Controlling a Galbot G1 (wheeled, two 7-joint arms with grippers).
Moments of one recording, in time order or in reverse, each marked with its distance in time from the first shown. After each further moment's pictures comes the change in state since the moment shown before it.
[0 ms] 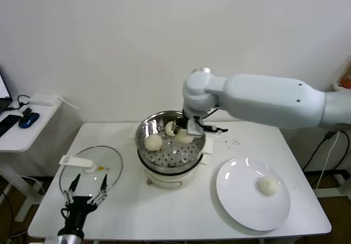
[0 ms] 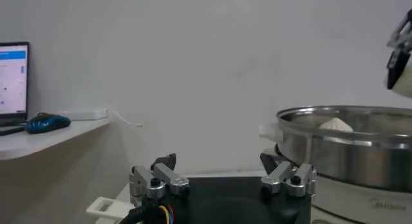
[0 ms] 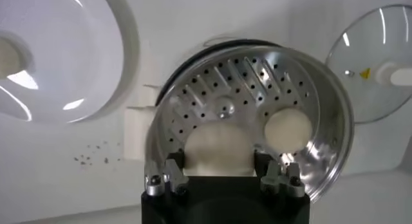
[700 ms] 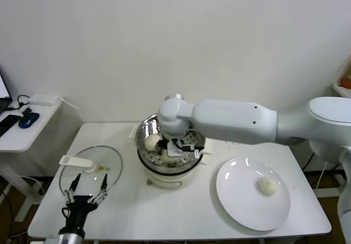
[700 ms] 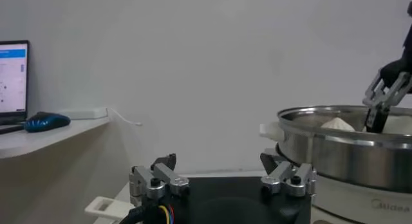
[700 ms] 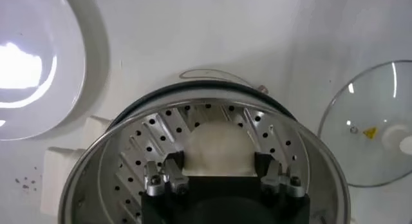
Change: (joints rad) left arm -0.013 -0.002 0.003 0.011 0.001 0.001 -0.001; right arm -0.148 0.116 0.023 -0.070 -0.101 0.045 -0.006
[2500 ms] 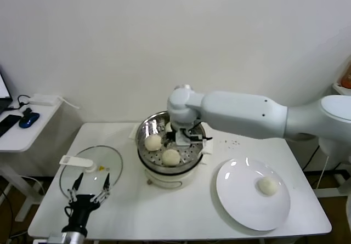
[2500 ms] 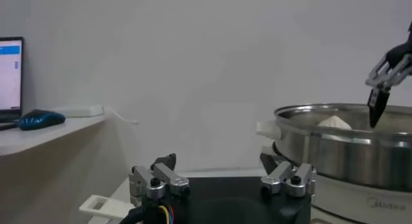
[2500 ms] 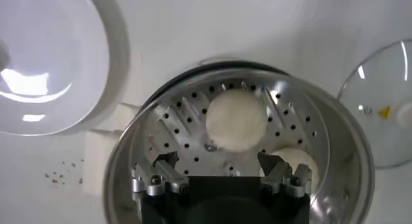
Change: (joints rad) left arm -0.014 -0.002 0.015 0.002 0.010 0.013 -0.003; right arm 0.085 -0.088 0.007 -0.033 0.127 -0.001 -0.031
